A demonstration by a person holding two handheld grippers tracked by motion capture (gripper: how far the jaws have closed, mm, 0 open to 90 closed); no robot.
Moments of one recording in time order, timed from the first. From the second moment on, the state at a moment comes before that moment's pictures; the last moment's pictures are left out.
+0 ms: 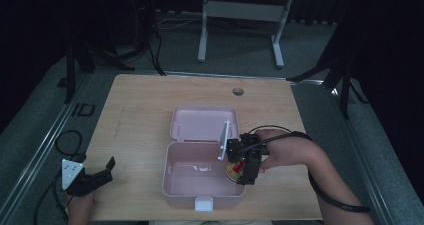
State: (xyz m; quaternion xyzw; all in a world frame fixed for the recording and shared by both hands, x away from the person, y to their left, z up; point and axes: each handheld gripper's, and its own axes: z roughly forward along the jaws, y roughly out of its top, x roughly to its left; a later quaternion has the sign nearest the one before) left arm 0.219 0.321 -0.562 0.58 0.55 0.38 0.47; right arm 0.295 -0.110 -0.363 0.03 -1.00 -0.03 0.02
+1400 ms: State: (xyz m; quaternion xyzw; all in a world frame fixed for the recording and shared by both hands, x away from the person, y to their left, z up) left arm 0.219 0.321 -0.562 0.58 0.54 0.38 0.47; right arm 0.310 -0.070 -0.481 0.06 -0.99 0.06 0.06
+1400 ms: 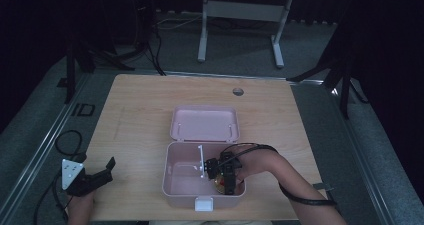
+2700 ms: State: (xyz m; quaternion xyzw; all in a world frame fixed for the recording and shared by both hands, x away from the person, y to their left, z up) left arm 0.219 0.321 -0.562 0.58 0.54 0.38 0.47; right arm 0.308 -0.130 -0.372 0.02 -0.99 -0.11 -0.01
